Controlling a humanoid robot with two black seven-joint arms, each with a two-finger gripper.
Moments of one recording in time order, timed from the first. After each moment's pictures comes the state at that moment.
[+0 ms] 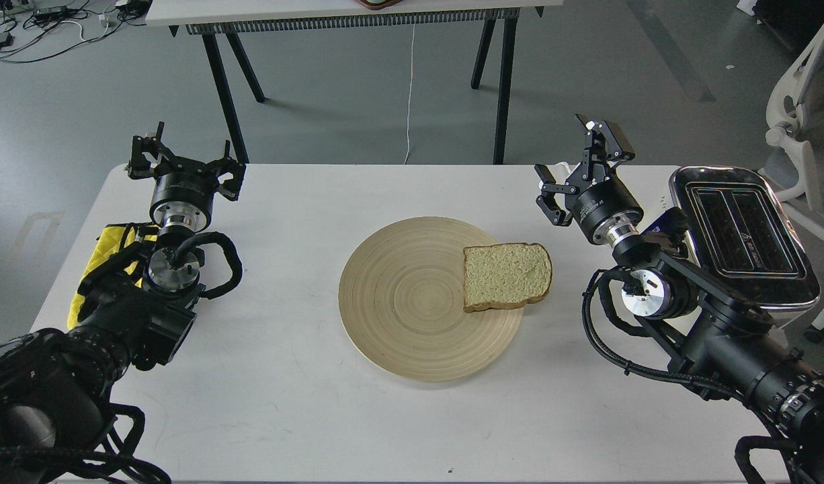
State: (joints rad) left arm -0.82 0.07 -0.58 -0.23 -0.67 -0.49 -0.38; right arm 0.66 -0.19 0.71 0.77 -0.22 0.17 0.41
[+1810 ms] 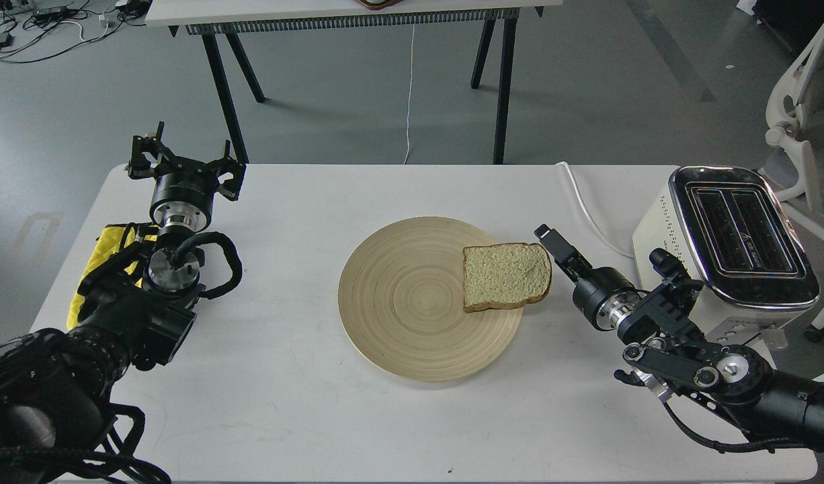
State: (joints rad) left arm -0.82 0.07 -0.58 -0.23 -0.67 -0.49 -0.39; right arm 0.67 -0.36 0.08 0.98 -0.73 -0.42 0.28
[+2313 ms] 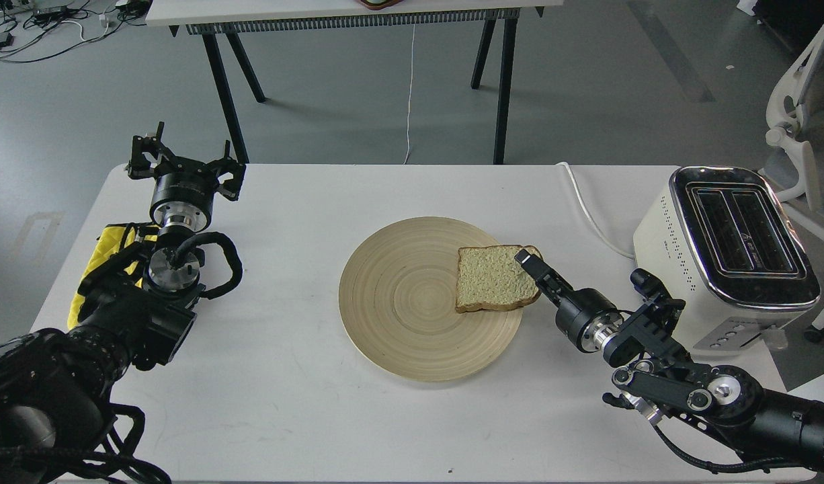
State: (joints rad) left arm -0.82 0.07 -0.58 -0.23 -0.67 -0.49 -0.39; right arm 0.63 -0.36 0.09 1.03 -0.77 -0.44 0.29
